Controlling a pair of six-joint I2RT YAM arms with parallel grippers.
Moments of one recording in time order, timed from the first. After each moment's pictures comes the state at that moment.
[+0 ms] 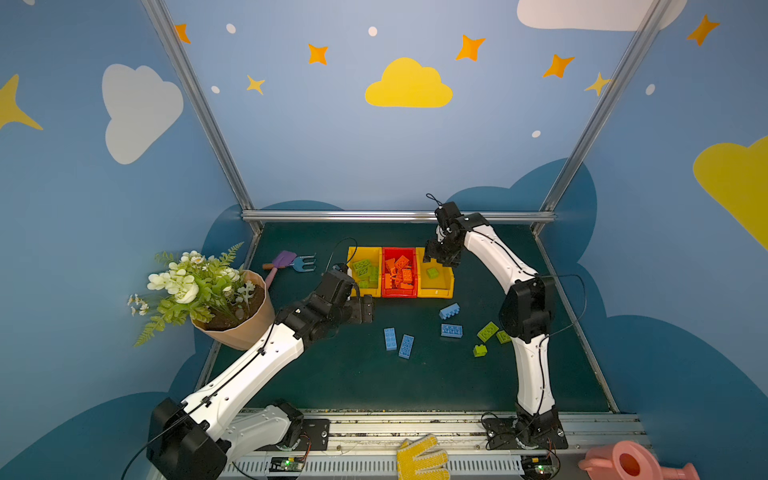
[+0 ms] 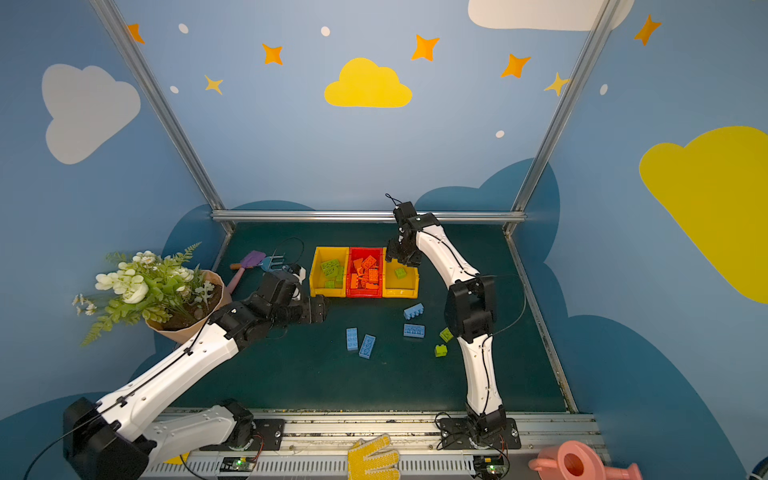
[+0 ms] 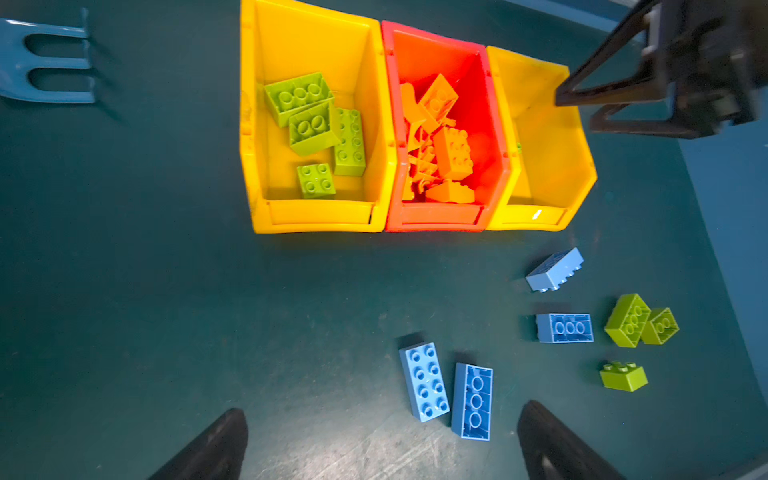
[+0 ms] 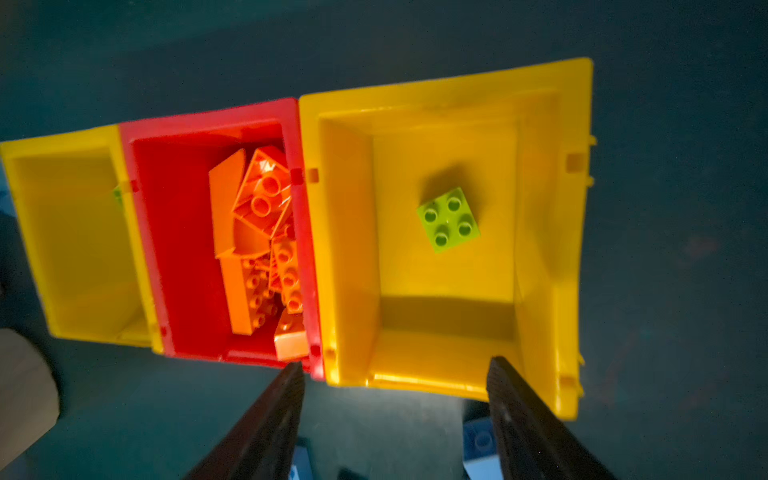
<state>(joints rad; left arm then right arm) -0.56 1.13 0.95 -0.63 -0.05 -0.54 0.44 2.17 2.11 -1.13 -0.11 0.49</state>
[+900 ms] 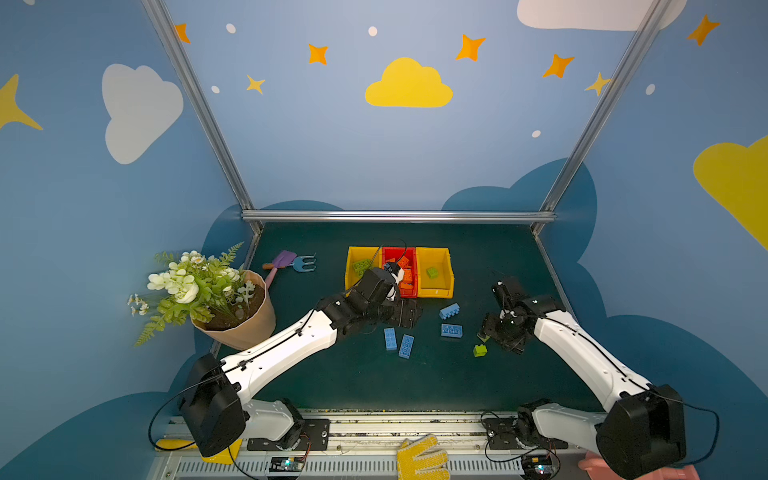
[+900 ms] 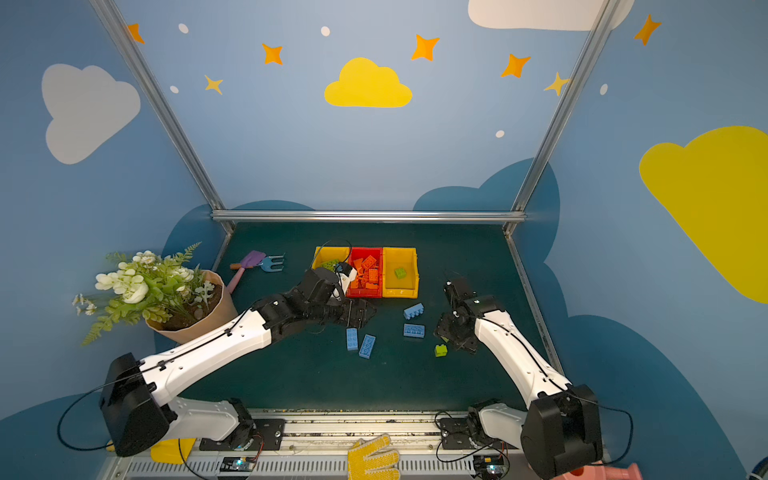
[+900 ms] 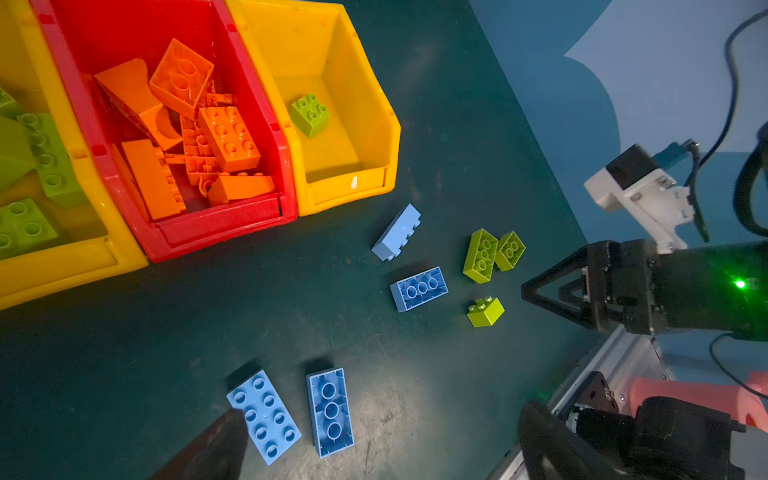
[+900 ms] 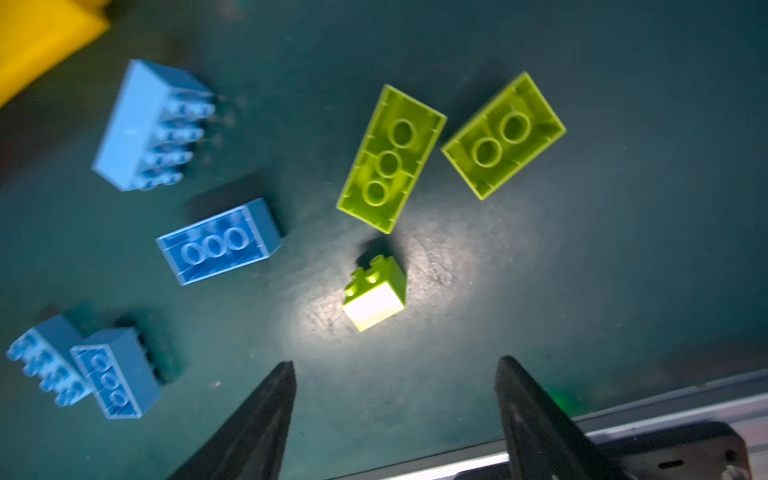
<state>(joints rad) -0.79 1.34 1.07 -0.46 0.10 -0.52 0.33 1.22 0.88 -1.04 0.03 0.73</state>
